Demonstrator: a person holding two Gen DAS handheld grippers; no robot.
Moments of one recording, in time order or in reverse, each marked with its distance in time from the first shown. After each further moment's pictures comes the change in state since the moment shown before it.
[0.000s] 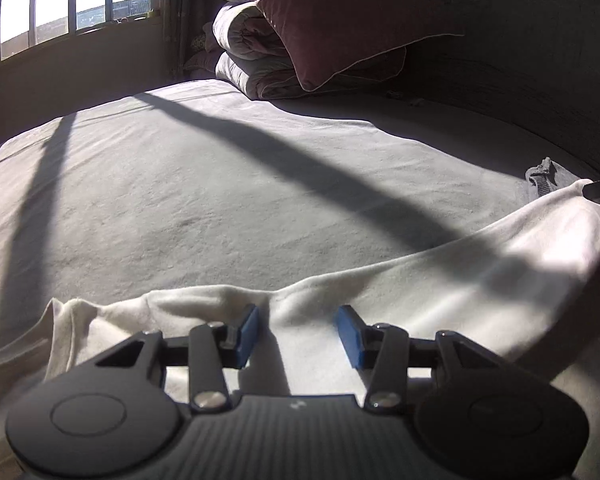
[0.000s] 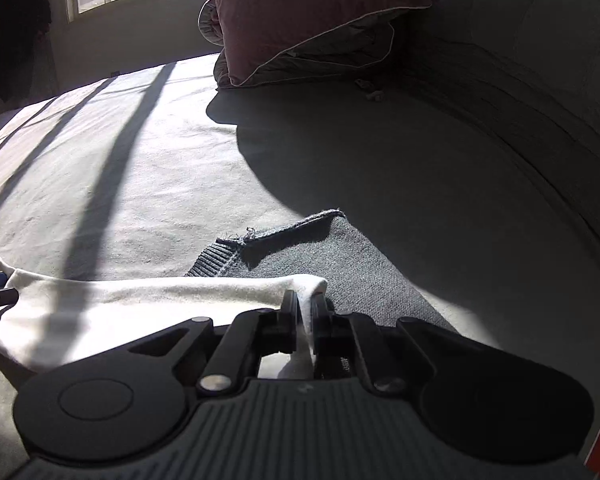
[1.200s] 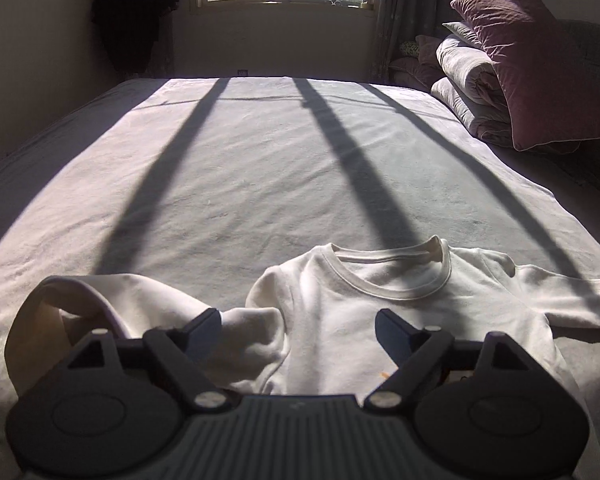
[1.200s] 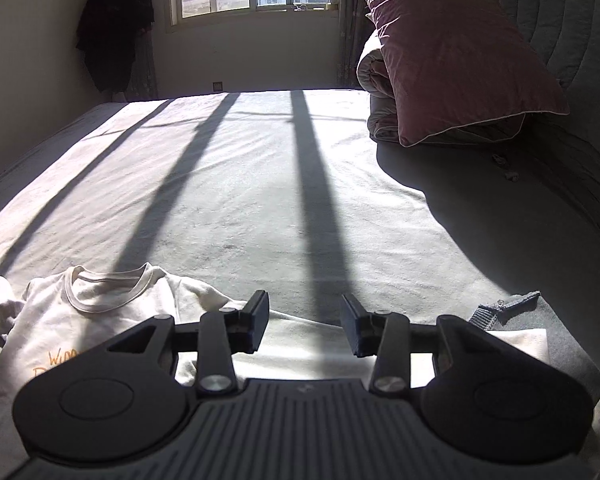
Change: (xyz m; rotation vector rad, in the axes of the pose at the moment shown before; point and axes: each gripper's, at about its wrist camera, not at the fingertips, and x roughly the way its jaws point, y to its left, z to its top) left arm -0.255 0.178 -0.063 -0.399 0.052 0.424; right arm -0.079 0.206 0.037 -0.146 -0.071 0.225
